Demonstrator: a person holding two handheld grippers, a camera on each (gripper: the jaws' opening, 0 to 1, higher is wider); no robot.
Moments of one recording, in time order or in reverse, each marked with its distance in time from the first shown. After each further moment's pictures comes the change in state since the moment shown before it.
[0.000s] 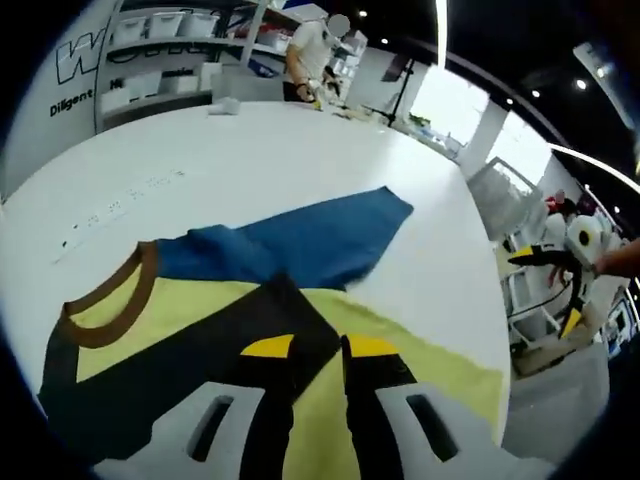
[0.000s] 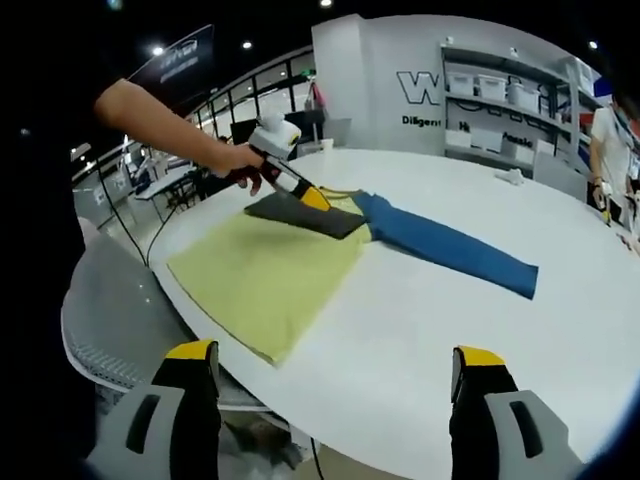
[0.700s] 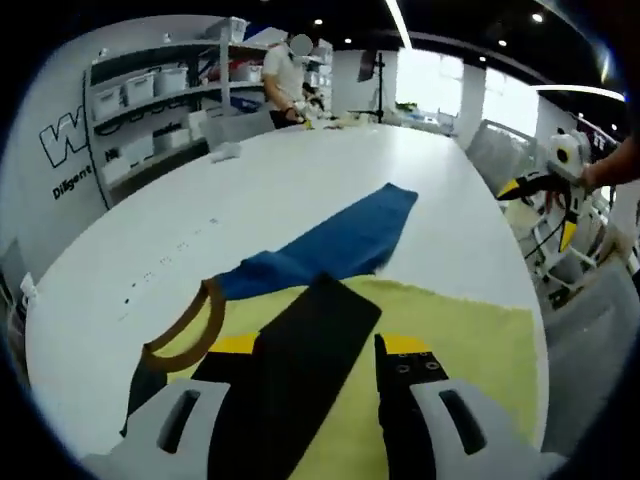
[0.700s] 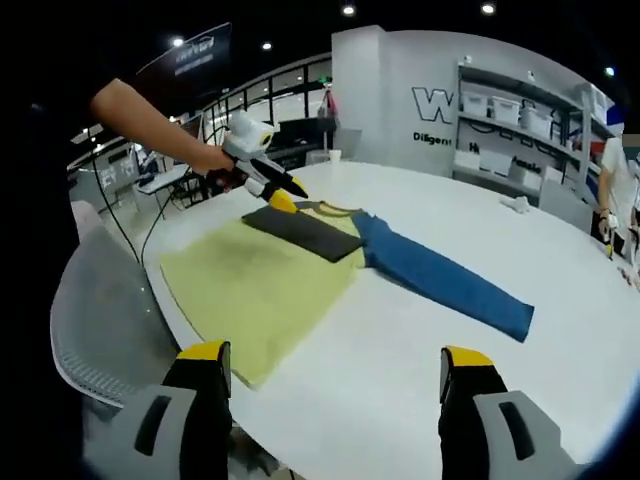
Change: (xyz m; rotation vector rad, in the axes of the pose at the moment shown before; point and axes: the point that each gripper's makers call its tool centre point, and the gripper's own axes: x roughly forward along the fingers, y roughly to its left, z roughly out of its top) left arm -0.056 0.039 0.002 0.317 -0.071 0.128; right arm 0.010 -0.022 0.028 -0.085 -0.044 -0.007
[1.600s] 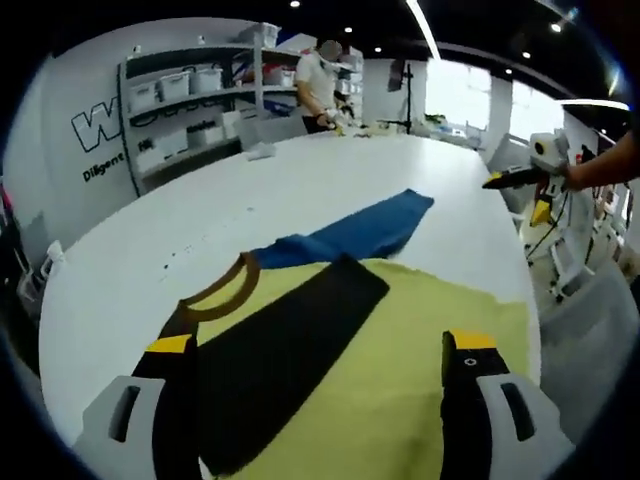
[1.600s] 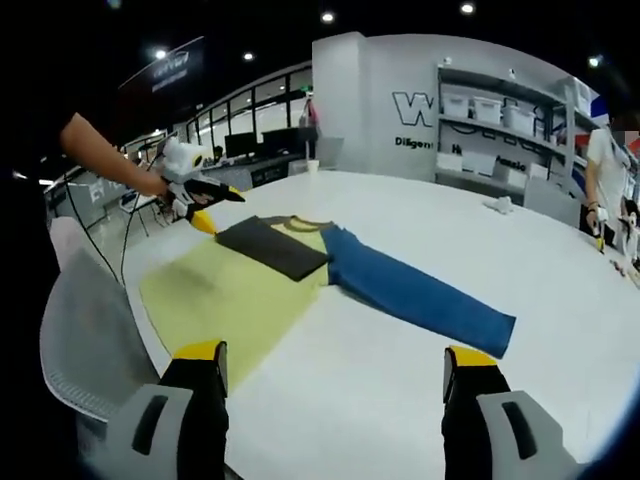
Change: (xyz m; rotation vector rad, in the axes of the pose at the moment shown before) left arm -0.060 0.006 -0.033 -0.108 -0.004 0.133; right arm 0.008 -0.042 0.019 0.040 -0.031 -0.043
